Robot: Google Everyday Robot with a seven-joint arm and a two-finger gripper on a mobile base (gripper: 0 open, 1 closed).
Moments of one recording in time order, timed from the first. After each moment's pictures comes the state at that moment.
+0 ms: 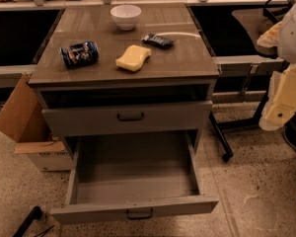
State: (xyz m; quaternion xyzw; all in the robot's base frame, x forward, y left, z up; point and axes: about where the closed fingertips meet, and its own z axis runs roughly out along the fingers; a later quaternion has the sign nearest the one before) arm 0.438 -0.217 0.976 -0.60 0.78 -0.03 0.16
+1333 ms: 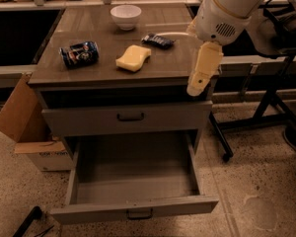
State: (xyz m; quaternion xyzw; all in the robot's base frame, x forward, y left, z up) arm 0.550 -0.108 0.948 -0.66 0.72 0.04 0.20
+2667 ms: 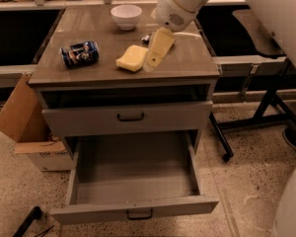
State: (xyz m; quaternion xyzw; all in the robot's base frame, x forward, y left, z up) arm 0.652 -0.022 0.943 -0.65 0.70 0.07 0.29
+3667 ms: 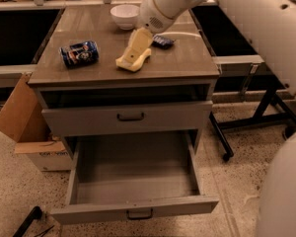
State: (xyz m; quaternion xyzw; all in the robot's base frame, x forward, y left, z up) arm 0.689 0.029 0.937 -0.62 0.69 0.10 0.35
